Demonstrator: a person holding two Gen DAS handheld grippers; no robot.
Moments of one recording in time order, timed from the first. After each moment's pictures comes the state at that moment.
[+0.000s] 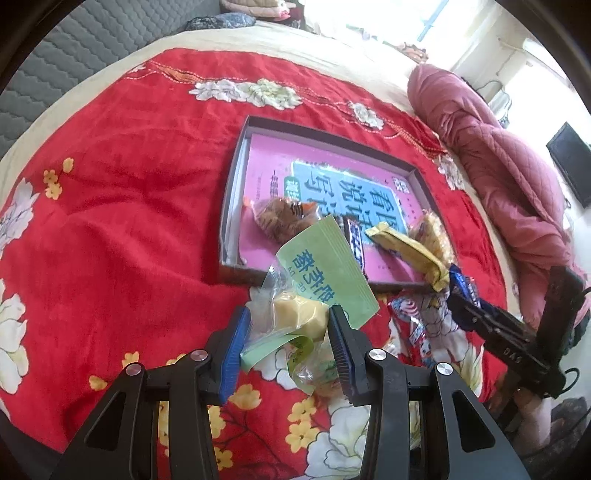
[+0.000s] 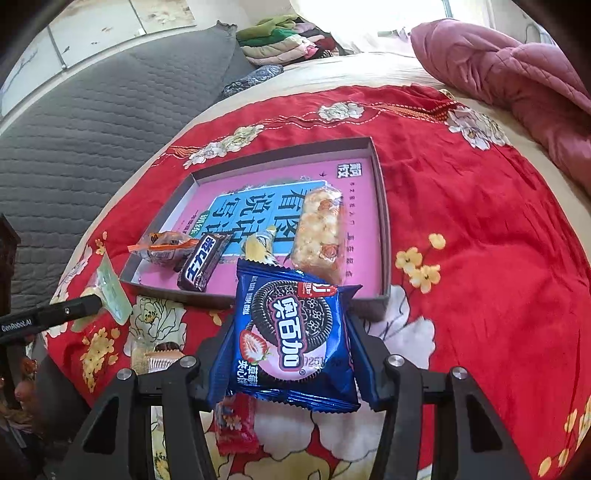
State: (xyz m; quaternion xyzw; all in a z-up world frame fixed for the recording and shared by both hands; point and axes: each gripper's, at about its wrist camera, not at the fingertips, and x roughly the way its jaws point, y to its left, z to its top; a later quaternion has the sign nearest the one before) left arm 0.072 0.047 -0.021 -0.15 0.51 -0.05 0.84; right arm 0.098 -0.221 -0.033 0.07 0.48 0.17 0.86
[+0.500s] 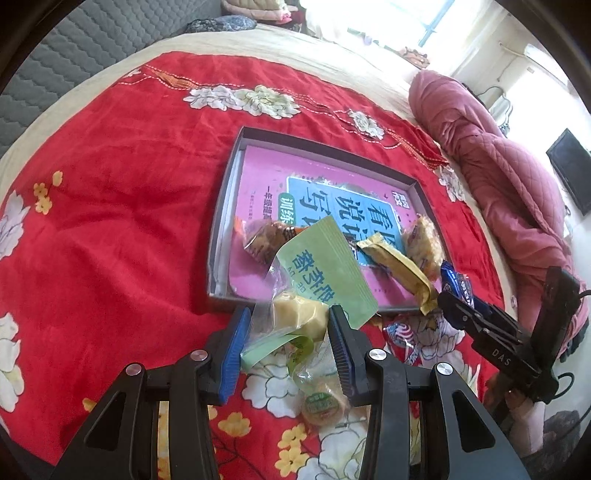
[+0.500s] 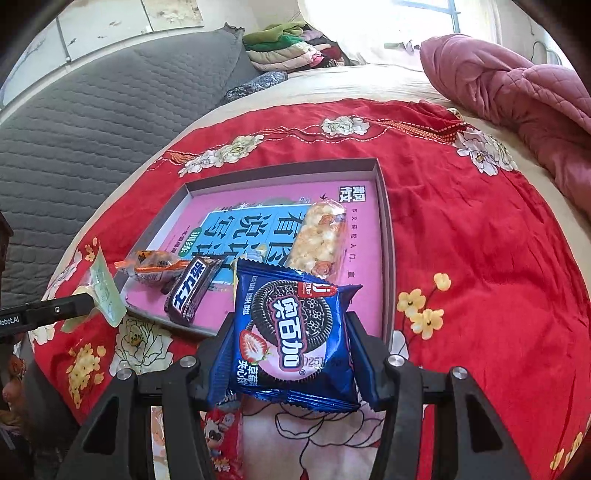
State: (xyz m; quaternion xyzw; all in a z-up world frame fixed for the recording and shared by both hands) left arm 0.094 0.043 -0.021 -0.16 0.51 -0.05 0.84; right arm 0.125 -0.214 -0.032 0.05 0.47 0.17 0.87
